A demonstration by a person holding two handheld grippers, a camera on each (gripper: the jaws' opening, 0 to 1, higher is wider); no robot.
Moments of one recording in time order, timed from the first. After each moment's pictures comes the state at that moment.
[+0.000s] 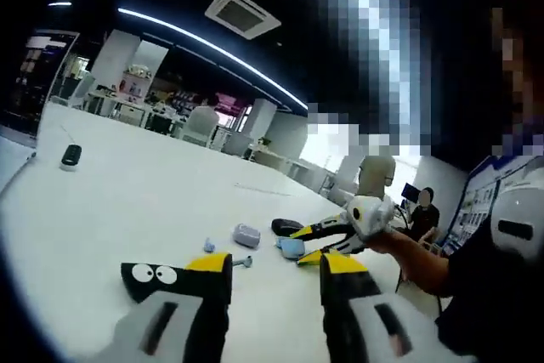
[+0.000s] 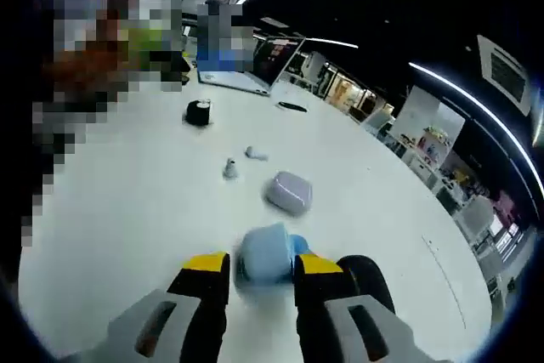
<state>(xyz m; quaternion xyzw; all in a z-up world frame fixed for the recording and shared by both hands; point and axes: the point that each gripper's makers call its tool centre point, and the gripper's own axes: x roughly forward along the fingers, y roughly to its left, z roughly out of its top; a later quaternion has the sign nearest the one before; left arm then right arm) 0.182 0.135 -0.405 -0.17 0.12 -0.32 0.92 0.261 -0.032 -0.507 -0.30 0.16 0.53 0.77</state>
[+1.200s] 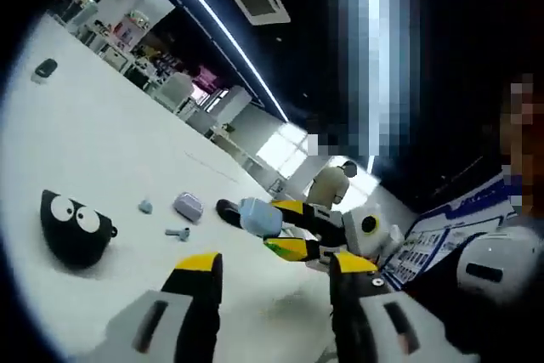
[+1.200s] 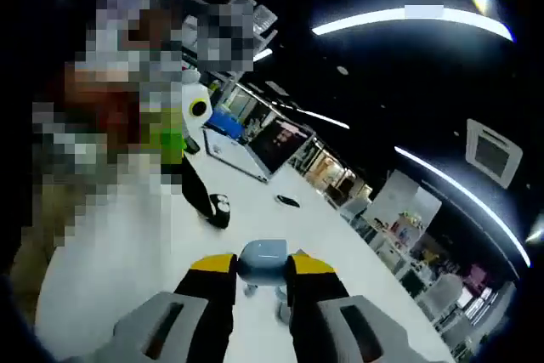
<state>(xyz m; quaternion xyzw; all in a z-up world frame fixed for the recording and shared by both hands) 0.168 0.082 -0.414 -0.30 0.14 -0.43 0.84 0.200 0.054 -0.414 -0.33 -0.09 0.53 0.77</state>
